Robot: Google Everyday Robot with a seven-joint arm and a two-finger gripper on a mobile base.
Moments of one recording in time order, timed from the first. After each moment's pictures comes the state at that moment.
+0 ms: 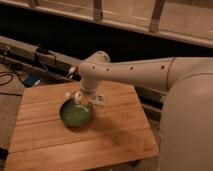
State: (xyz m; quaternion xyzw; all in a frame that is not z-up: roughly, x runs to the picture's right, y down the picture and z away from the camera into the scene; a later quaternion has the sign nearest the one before) arm -0.127 0.050 0.737 -0.26 -0.13 0.05 0.95
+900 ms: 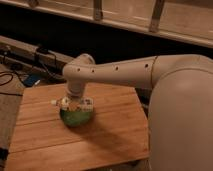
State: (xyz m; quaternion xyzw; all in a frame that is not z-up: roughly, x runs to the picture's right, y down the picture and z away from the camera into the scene) arm -0.169 0.067 0.726 -0.29 -0.16 0.01 0.95
